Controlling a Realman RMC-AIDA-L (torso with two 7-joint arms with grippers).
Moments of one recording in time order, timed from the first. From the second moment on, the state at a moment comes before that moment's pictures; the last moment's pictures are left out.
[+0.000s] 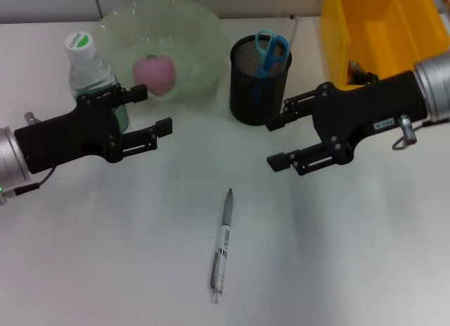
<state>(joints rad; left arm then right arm) -0.52 -2.03 0.53 0.41 1.91 1.56 -1.01 0.80 1.99 -0.90 -0.65 -2.08 -1.70 1.38</state>
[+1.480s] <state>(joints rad) -0.48 -2.01 0.51 0.45 1.90 1.55 -1.07 1.08 2.09 -1.84 -0.89 -2.21 -1.47 1.23</state>
